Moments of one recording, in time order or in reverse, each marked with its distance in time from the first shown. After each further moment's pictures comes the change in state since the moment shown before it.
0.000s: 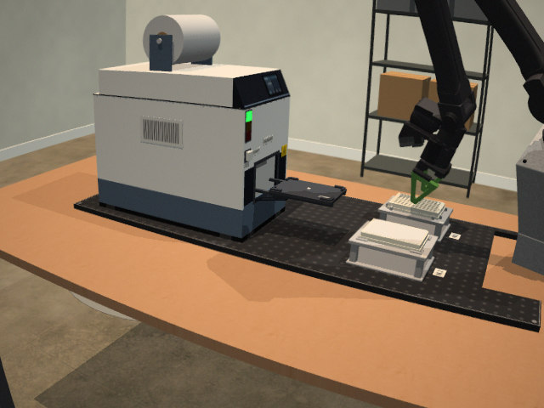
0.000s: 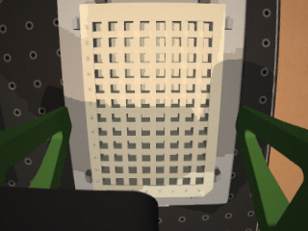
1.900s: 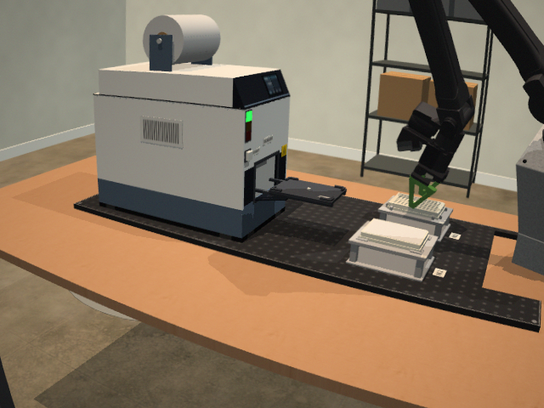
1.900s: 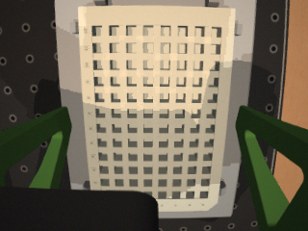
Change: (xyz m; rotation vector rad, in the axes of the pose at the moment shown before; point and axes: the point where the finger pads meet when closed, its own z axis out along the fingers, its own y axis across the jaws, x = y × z) arm 0.000 0.002 0.011 -0.003 -0.003 -0.010
